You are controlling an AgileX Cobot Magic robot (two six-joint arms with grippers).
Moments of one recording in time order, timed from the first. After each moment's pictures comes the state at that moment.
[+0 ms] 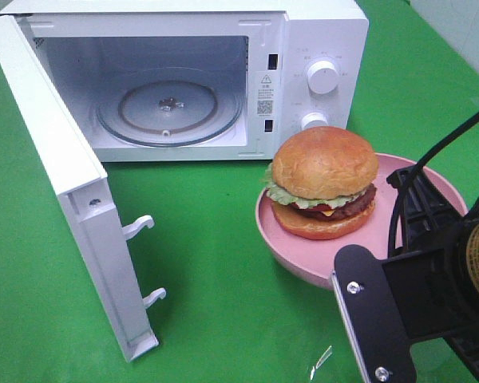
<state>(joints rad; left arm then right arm) 0.01 -0.01 -0.52 -0.08 1.09 0.02 1.05 1.22 -0.58 -0.63 0.74 -0.35</state>
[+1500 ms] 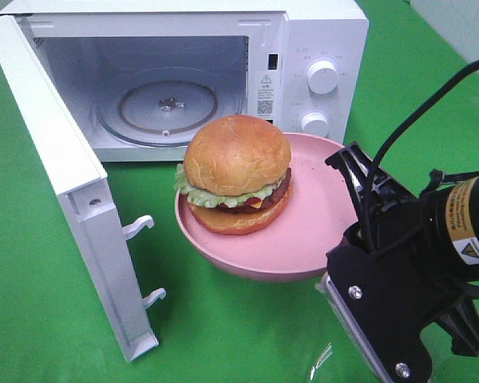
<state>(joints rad) 0.01 -0.01 -0.52 -0.08 1.09 0.02 0.87 1.22 -0.58 -0.43 0.39 -0.99</state>
